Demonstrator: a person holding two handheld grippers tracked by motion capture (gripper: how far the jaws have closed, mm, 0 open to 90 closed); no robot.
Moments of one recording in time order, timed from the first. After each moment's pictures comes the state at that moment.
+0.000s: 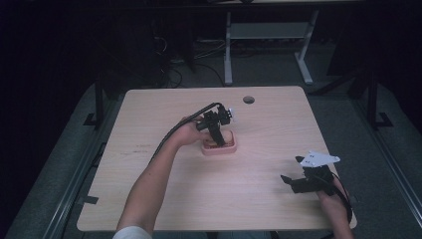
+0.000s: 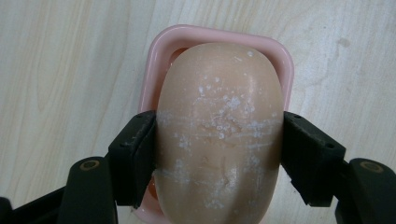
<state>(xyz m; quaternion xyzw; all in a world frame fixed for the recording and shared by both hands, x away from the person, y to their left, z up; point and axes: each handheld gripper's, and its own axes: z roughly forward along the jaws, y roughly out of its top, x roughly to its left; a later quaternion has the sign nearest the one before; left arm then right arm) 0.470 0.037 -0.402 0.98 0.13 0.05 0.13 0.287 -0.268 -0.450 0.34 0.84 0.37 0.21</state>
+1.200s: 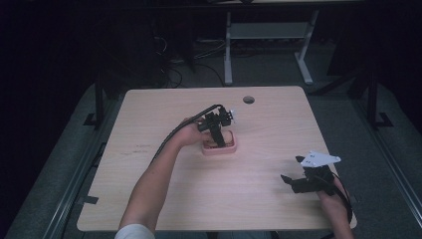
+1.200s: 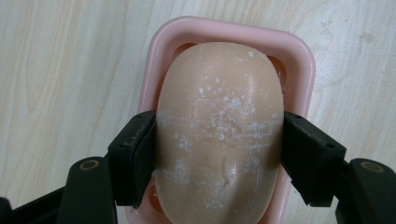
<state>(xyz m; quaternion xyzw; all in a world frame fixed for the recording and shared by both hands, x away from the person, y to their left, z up) 0.475 0.034 -0.413 0.98 0.13 0.04 0.11 0.287 -0.269 -0.449 0.33 0.84 0.37 0.21</state>
